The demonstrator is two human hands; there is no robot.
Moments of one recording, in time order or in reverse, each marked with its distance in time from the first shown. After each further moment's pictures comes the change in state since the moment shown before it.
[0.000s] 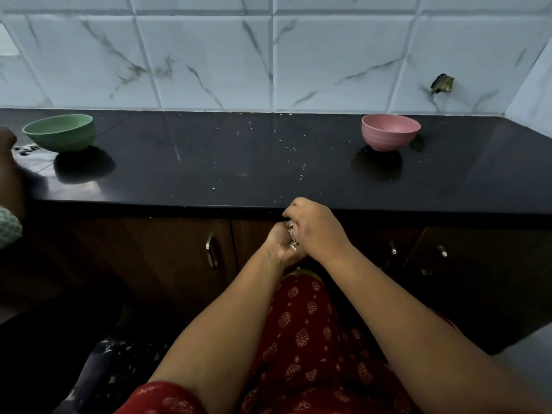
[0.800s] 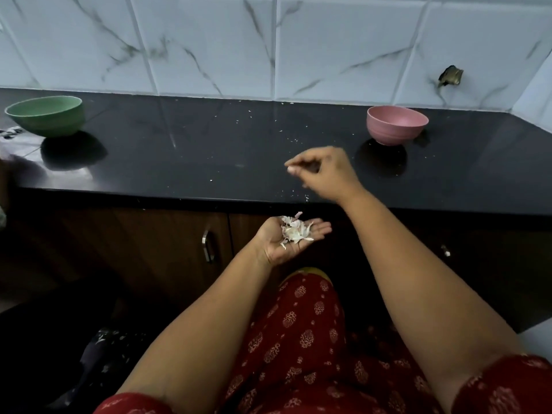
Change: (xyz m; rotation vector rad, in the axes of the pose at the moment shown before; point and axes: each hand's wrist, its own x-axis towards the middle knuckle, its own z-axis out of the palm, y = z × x) left_hand -0.006 0.021 -0.007 0.100 -0.063 -0.179; right_hand 0.068 0.038 -0.034 0.525 0.170 -0.072
